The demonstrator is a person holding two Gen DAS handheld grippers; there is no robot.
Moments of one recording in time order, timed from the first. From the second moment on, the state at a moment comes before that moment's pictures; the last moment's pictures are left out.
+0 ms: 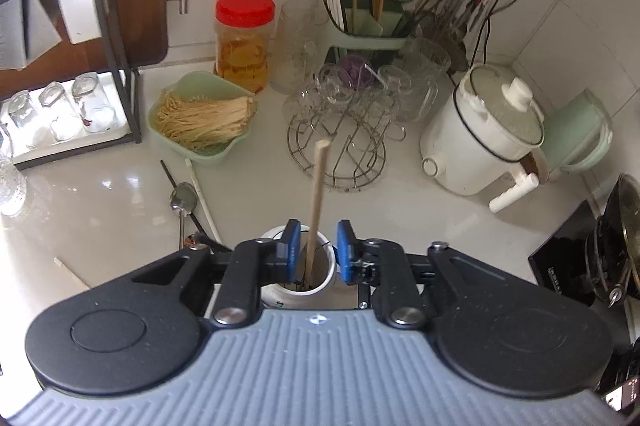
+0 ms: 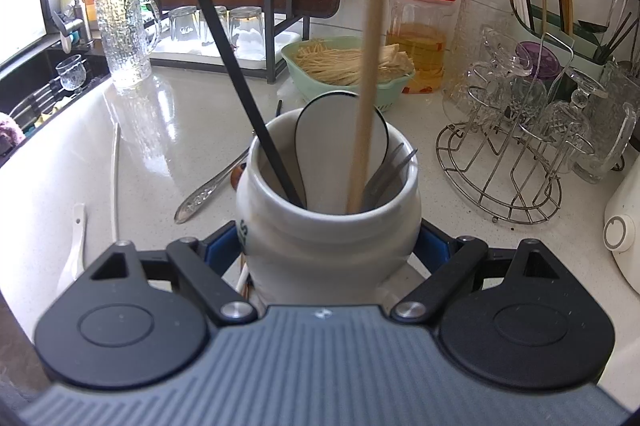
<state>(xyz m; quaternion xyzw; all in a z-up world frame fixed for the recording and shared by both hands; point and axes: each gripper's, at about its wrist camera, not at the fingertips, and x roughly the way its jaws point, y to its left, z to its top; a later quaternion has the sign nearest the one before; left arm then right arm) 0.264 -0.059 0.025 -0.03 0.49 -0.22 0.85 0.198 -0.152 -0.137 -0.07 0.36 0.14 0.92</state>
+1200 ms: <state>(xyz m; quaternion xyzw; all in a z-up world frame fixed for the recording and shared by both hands) 0.188 0.142 -0.110 -0.22 0.55 0.04 0.80 0.204 -0.147 -0.133 -0.08 0.39 0.13 0.91</state>
